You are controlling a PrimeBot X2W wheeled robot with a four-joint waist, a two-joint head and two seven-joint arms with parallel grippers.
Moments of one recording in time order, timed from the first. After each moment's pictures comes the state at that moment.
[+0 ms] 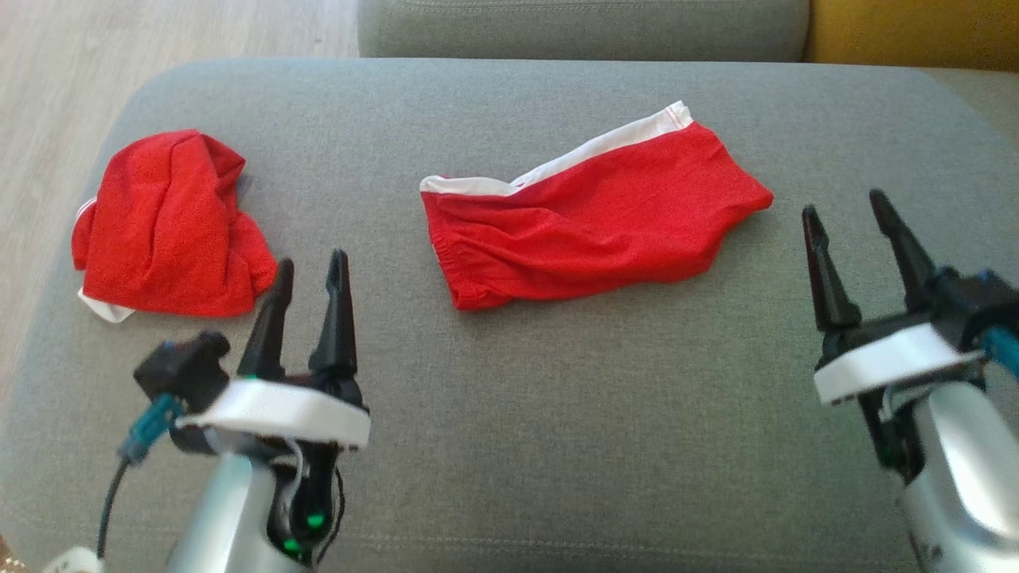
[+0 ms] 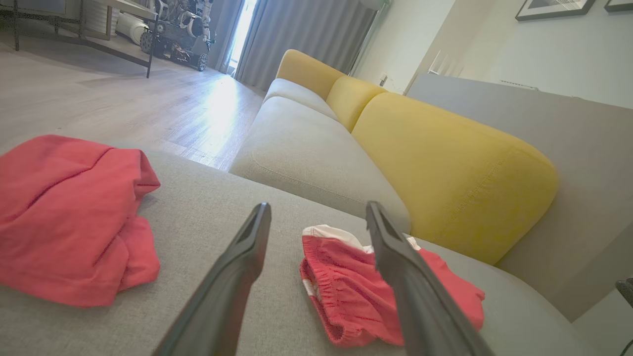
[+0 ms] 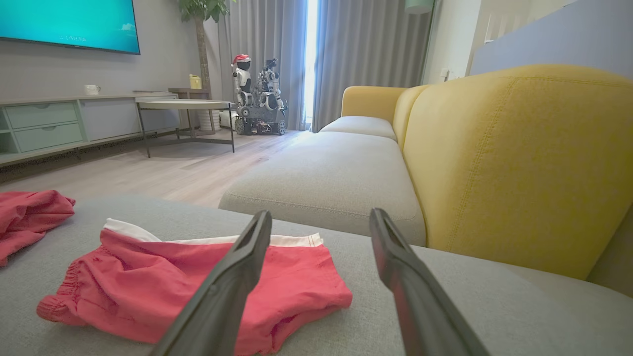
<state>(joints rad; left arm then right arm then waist) -0.18 0.06 -0.24 0.20 -0.53 0.01 -0.26 -0.31 -0.27 0.18 0.37 0.22 0.13 -0.25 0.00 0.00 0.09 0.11</state>
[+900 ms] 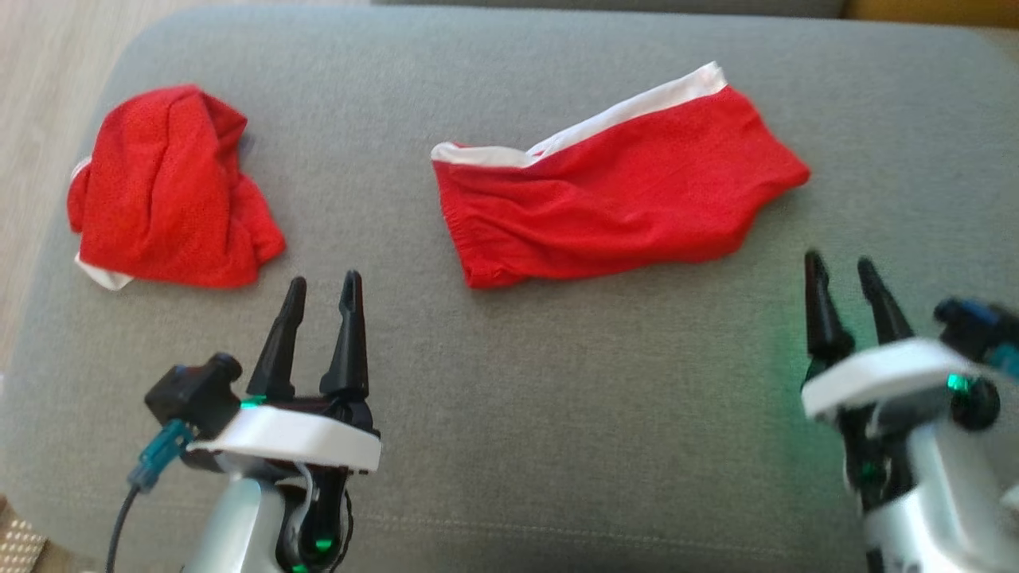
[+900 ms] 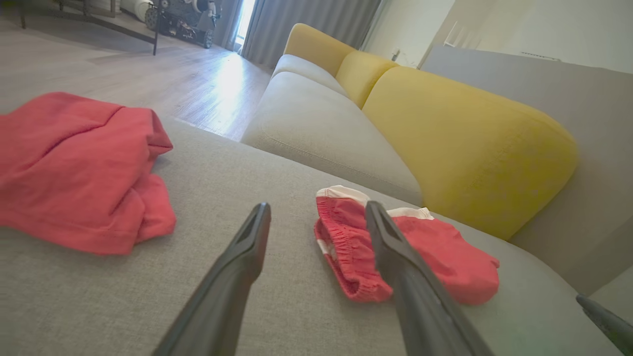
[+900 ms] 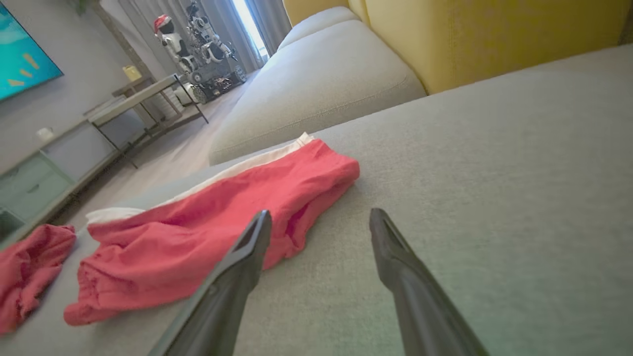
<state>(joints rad) -0.10 0.05 -0.24 0.13 -0.48 -0.01 -0.26 -0.19 -0.08 -0.02 0.31 0.38 0.13 -0.03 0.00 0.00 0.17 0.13</state>
